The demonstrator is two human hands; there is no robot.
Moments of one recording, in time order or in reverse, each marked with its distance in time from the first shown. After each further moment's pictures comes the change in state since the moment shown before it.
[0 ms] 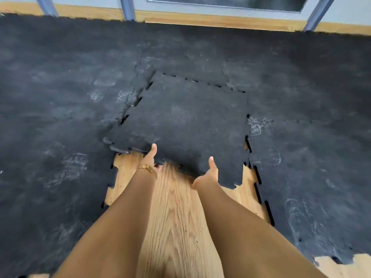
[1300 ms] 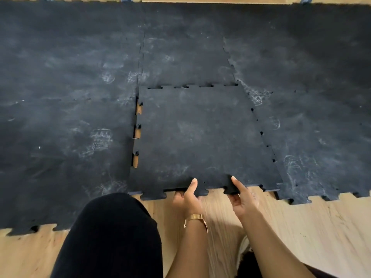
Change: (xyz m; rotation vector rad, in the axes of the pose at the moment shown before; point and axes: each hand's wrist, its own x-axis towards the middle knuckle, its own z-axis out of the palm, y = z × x) left_hand -0.183 -0.132 -0.088 -0.007 0.289 0.052; right_hand -0.058 -0.004 -0.183 -0.350 -0.071 -0.342
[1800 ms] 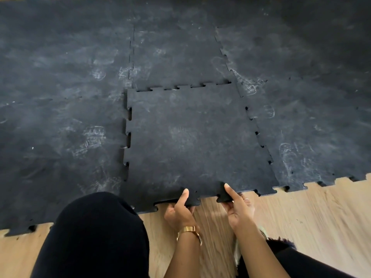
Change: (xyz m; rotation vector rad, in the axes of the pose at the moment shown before) left_hand -0.010 -0.017 -0.035 0.029 0.119 -0.054; right_hand -0.014 0.032 -0.031 0.001 0.016 -0.038
